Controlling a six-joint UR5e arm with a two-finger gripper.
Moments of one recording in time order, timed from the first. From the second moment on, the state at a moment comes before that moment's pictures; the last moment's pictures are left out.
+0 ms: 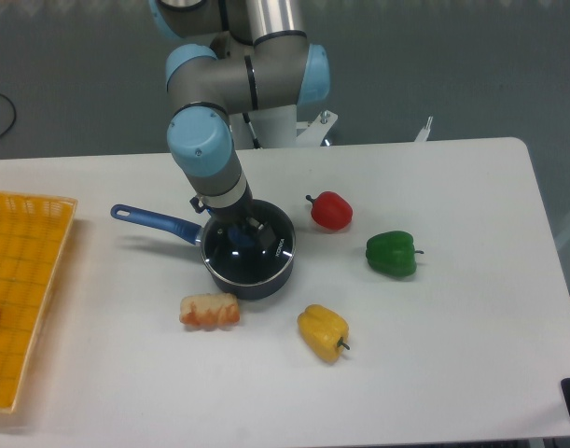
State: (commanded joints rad) arm 2.24 -1.78 -1.86 -1.13 1.69 0.90
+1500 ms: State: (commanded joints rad) arm 2.25 -1.79 -1.83 -1.14 1.69 0.89
